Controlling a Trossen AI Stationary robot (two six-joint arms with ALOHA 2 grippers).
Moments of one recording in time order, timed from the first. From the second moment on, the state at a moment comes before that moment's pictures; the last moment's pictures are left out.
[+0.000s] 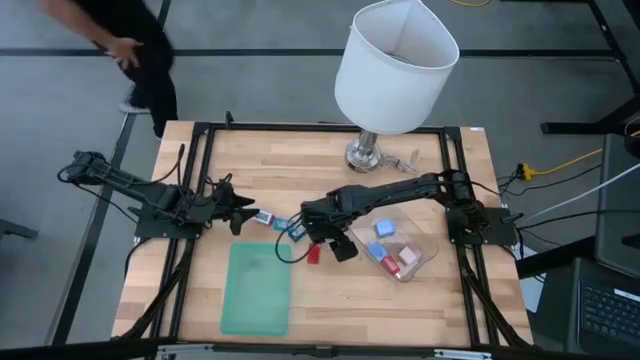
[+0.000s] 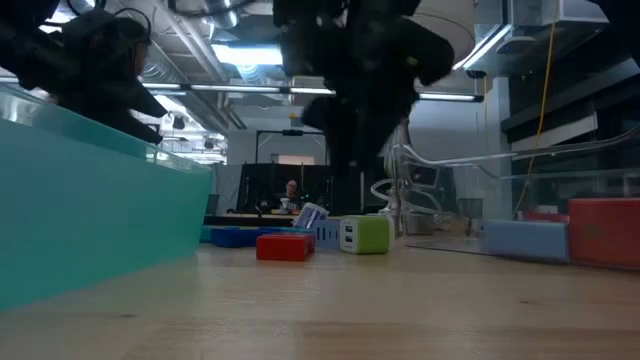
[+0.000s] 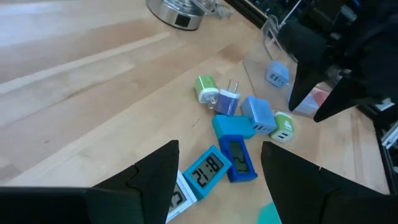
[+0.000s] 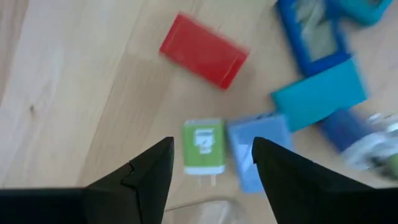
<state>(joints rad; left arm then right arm) -0.31 0.52 0.24 -0.24 -0.57 -0.84 0.12 2.11 1.74 -1.02 -0.15 -0.28</state>
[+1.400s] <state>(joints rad) -0.31 0.52 0.20 -0.24 -0.54 -0.85 0.16 2.21 1.98 -1.13 -0.22 0.33</state>
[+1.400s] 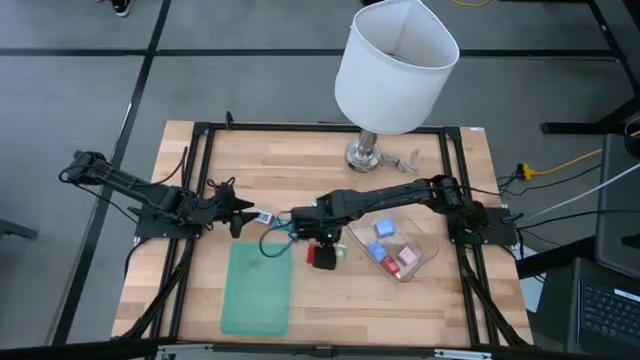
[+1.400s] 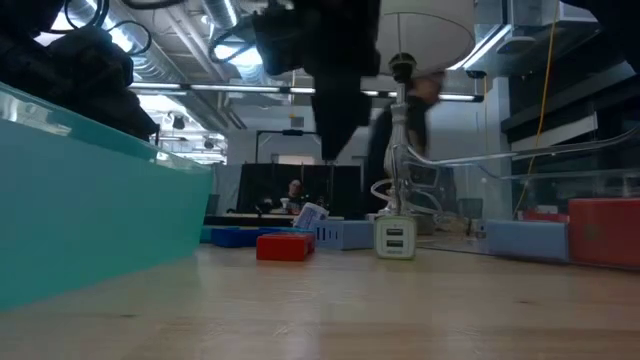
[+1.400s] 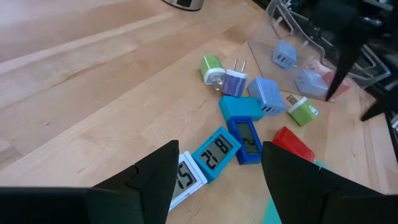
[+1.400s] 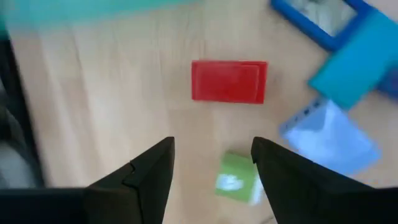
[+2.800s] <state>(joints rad) -0.31 0.52 0.20 -0.28 -0.22 -0.72 0.29 2.21 1.71 -1.04 0.00 1.88</state>
